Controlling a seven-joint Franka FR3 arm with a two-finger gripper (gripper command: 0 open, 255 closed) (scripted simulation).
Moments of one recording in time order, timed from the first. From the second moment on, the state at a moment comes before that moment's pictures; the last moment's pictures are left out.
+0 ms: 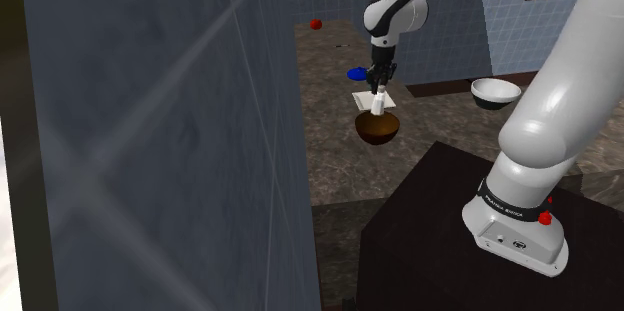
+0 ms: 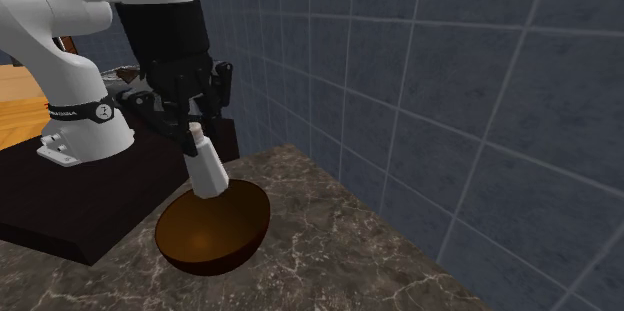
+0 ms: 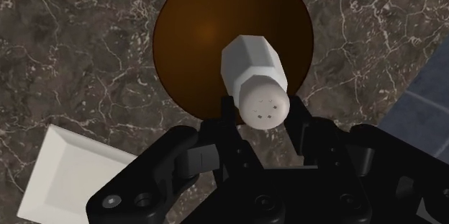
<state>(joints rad) -0.23 0.01 -0.15 -2.29 0.09 2.26 -0.20</state>
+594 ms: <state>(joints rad) -0.23 0.09 -0.15 -2.33 0.12 2.38 -0.22</state>
